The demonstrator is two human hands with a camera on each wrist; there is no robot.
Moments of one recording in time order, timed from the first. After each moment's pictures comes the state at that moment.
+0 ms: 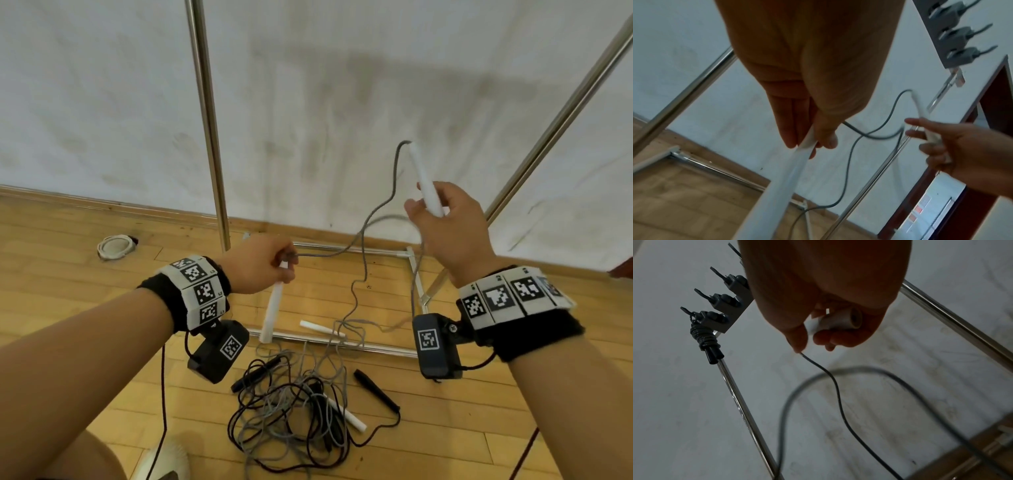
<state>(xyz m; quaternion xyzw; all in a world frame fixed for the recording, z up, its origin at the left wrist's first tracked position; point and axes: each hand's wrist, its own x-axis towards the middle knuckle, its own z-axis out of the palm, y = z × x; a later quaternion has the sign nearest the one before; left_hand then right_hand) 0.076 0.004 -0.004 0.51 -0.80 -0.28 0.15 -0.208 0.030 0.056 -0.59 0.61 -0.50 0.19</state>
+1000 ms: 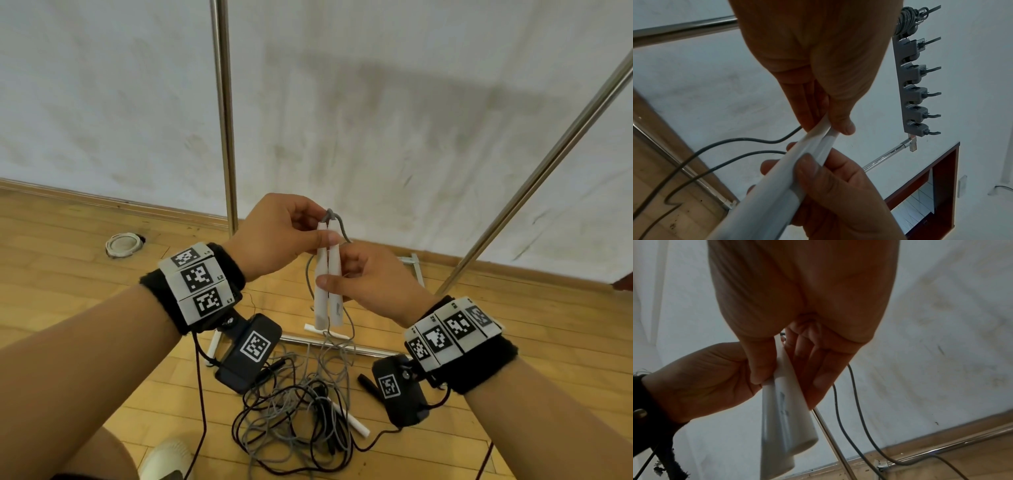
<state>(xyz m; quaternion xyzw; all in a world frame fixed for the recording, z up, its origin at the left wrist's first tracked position) 0.063 0.030 0.053 0.43 -0.66 -0.44 0.43 -0.119 0.065 0.035 -0.69 0.51 -0.30 0.42</state>
